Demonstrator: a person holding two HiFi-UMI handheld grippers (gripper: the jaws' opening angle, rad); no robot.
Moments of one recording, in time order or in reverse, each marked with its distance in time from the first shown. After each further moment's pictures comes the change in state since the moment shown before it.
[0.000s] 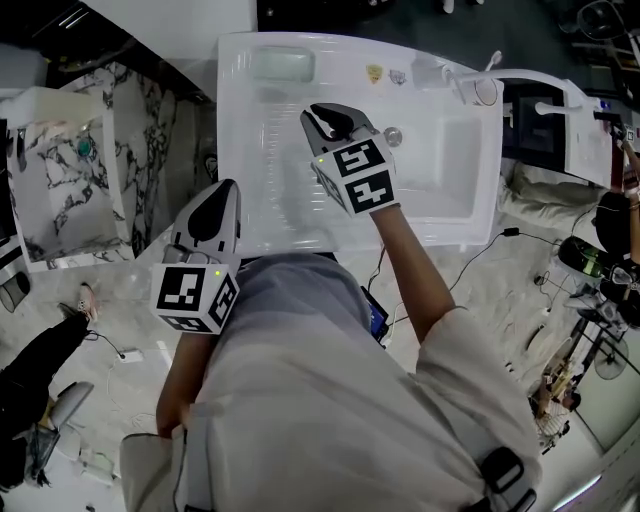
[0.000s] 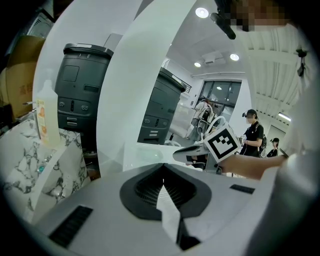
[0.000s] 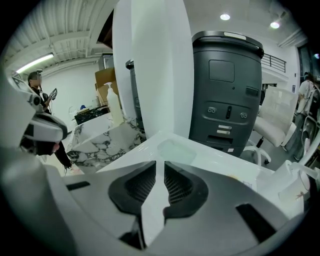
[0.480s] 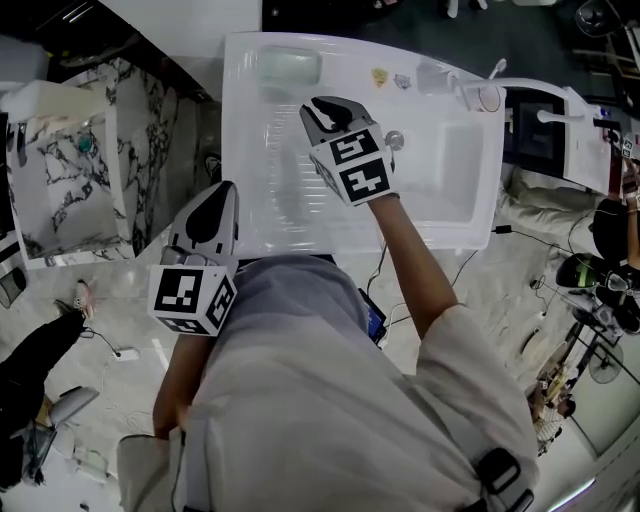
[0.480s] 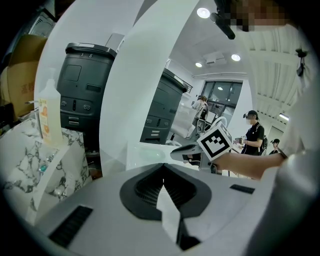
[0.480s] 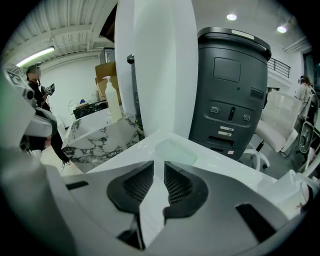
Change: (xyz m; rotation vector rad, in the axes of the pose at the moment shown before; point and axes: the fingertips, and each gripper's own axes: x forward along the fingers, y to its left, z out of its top) left arm -0.006 0.011 -0.001 -0.009 0.003 0.007; right arm 0.022 -0.004 0.004 -0.042 0.037 -0.010
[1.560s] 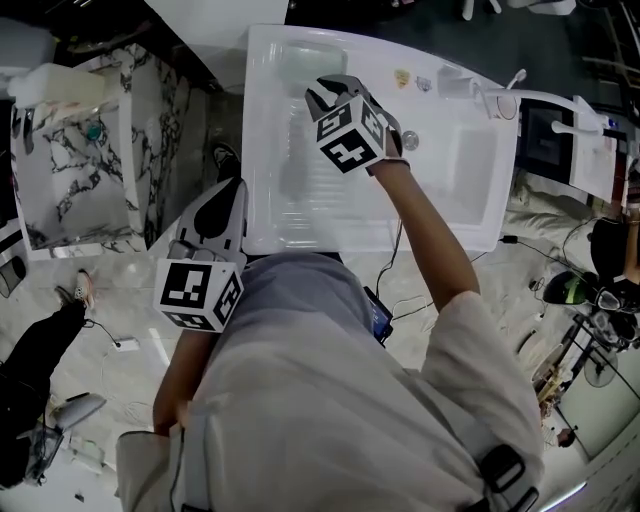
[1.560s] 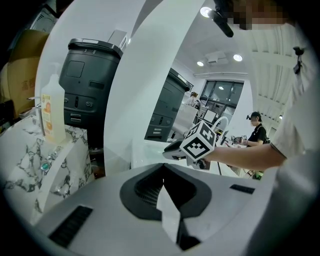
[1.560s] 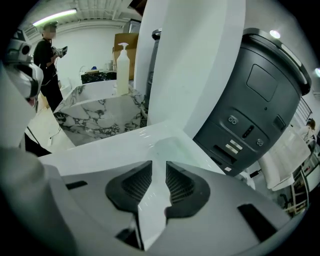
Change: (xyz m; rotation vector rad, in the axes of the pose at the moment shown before) left arm -0.008 0.024 -0.005 -0.017 0.022 -0.008; right arm 0.060 0.001 0.005 -0.324 0.162 -0.036
